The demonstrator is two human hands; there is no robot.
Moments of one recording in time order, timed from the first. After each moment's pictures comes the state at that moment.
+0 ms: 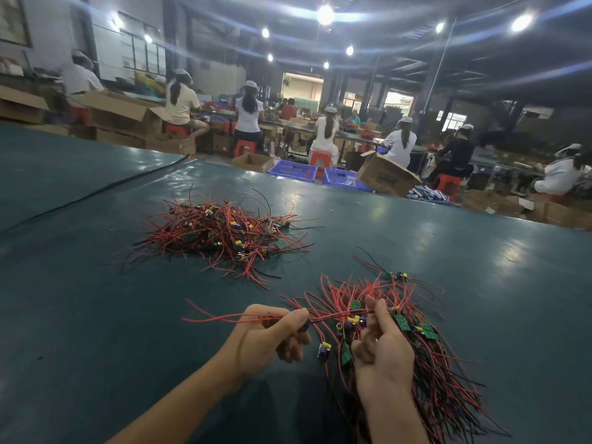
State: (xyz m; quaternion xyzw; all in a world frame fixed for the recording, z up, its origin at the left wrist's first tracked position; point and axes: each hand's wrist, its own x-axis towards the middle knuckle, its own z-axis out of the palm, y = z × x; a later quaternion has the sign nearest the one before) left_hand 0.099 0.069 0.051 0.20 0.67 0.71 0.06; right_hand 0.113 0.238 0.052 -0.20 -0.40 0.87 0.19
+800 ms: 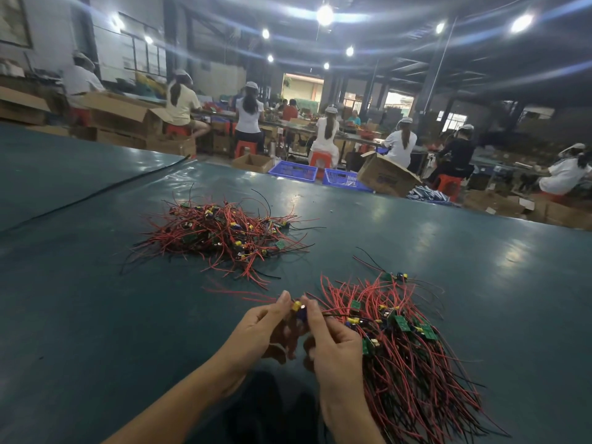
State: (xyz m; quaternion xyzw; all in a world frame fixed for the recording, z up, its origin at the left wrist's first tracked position) left_hand 0.095 0.071 0.047 0.11 0.61 0.77 0.12; right_hand 0.122 0.186 0.040 -0.05 -0.61 0.78 0.13
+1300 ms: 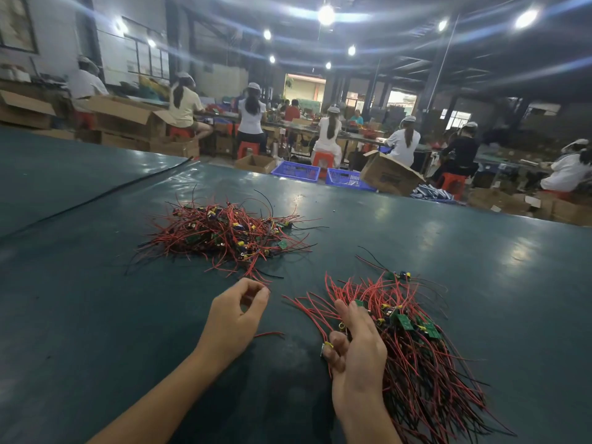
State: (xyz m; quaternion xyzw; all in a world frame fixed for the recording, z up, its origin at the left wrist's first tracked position) left_hand 0.062 0.043 0.023 0.08 0.81 0.56 -0.18; right_hand 0.114 0.205 0.040 -0.20 -0.45 0.86 0.16
